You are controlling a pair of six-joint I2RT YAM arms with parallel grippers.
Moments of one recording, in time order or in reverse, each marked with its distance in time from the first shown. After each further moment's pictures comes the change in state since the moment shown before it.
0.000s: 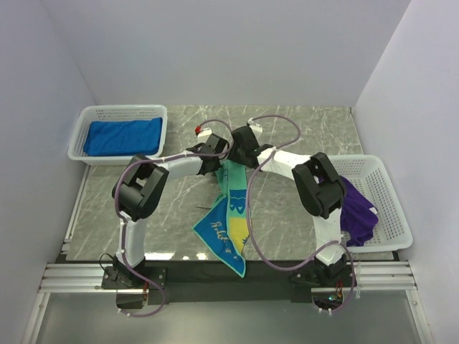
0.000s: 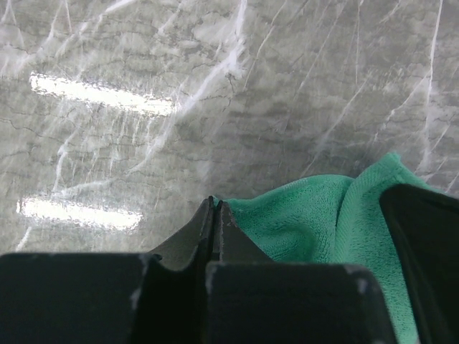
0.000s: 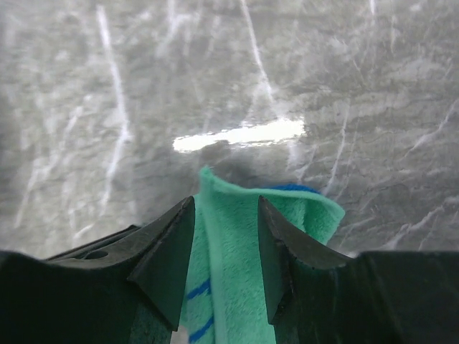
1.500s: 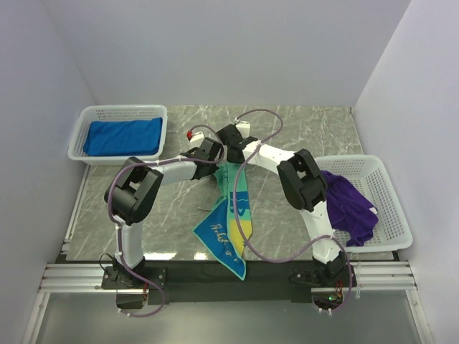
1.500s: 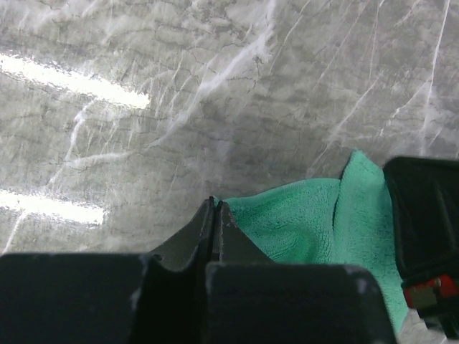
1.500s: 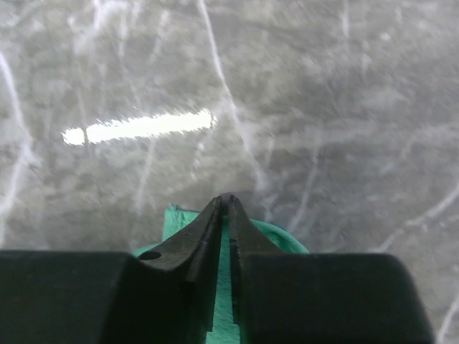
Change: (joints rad) left arm 0.013 -0.074 -0.128 0.079 0.030 -0.110; right arm 0.053 0.220 0.329 -0.337 0.193 -0.137
